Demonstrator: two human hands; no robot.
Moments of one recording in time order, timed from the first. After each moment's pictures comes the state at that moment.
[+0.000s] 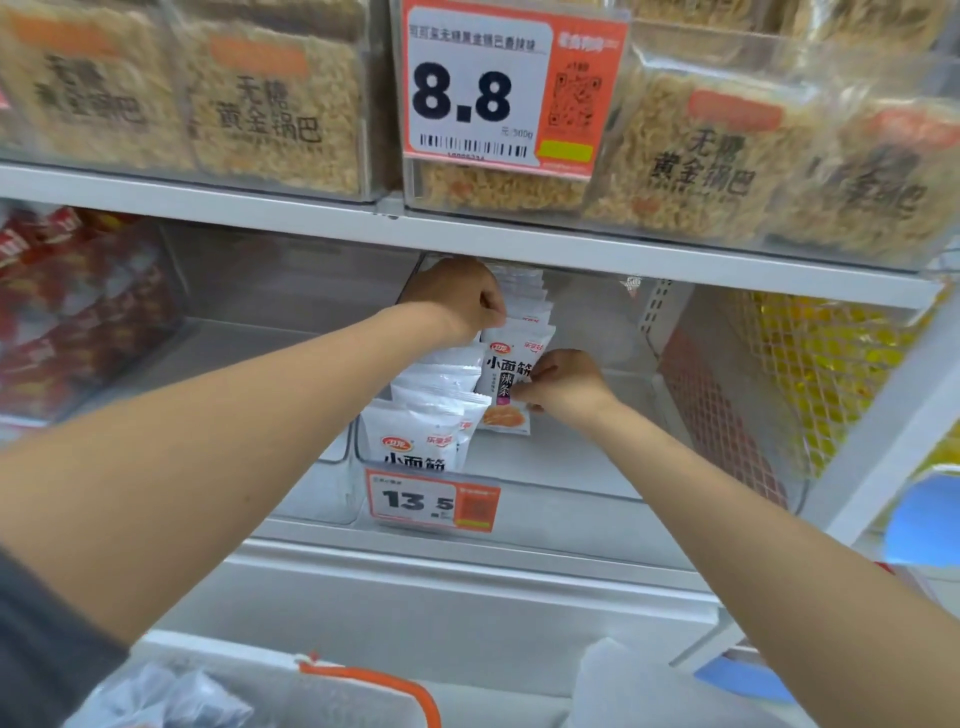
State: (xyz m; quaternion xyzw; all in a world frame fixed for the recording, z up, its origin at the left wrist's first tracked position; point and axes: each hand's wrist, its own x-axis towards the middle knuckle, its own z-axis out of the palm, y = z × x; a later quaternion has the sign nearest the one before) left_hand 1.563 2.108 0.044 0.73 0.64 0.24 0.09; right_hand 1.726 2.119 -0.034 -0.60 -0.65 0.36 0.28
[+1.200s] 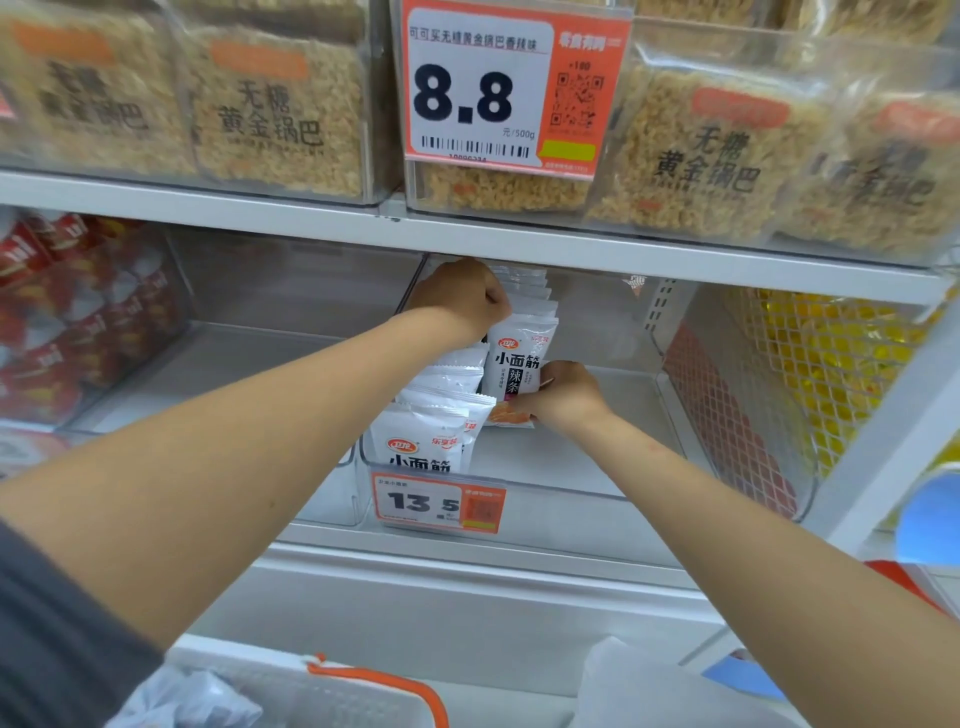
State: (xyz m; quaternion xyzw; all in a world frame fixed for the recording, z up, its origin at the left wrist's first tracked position) left_hand 1.568 2.109 0.039 0.69 0.66 0.26 0.12; right_hand 1.719 2.103 -0.032 -0.63 -0.64 0.35 0.25
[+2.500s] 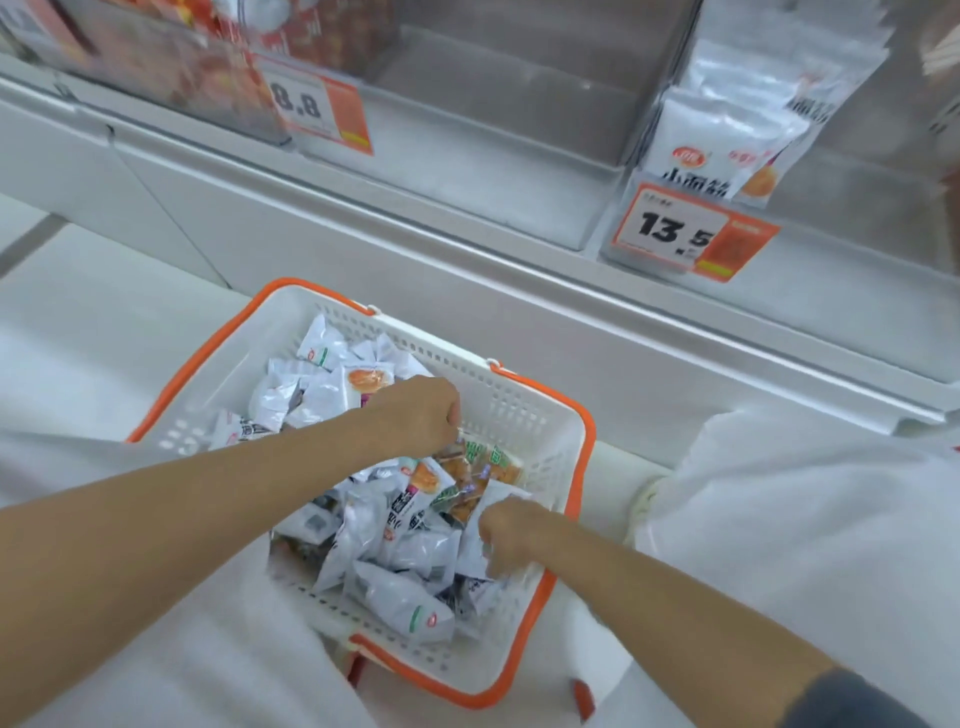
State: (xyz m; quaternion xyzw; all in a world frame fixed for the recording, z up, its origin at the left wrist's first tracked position) left_hand 1.453 1.785 -0.156 0.59 0.74 -0.06 0.32; right_hand 1.627 1.793 -0.287 -0.25 -0.84 0.24 -0.41
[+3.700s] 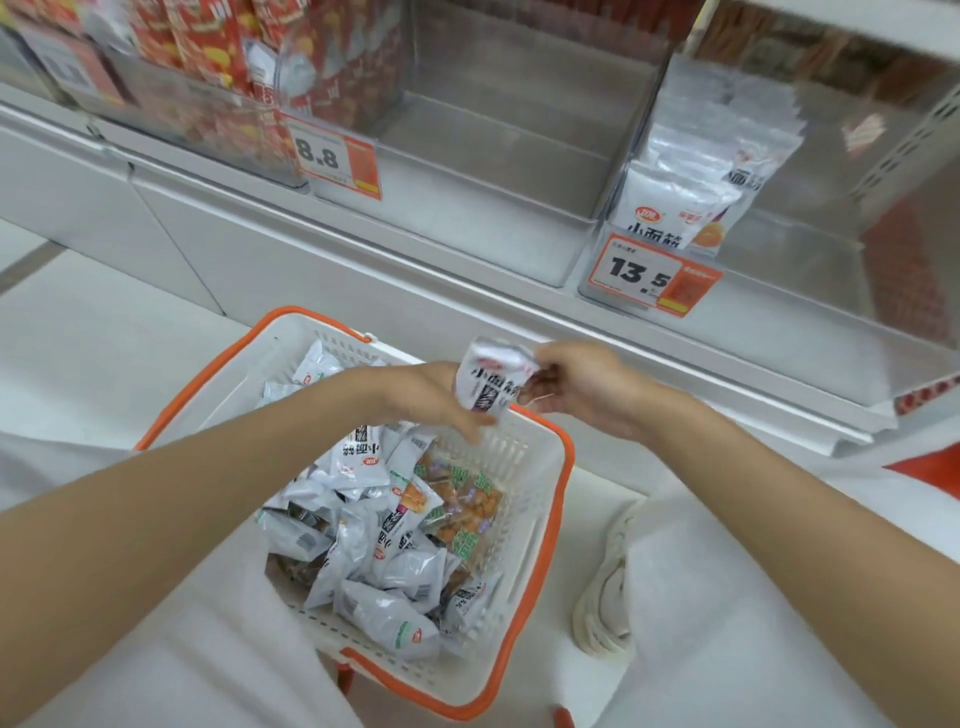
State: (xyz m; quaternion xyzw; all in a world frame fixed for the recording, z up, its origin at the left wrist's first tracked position) left_hand 1.452 1.796 -0.097 0.47 0.60 0.18 0.63; right_hand 1.622 1.875 -0.069 -0.47 -0.53 0.70 0.09
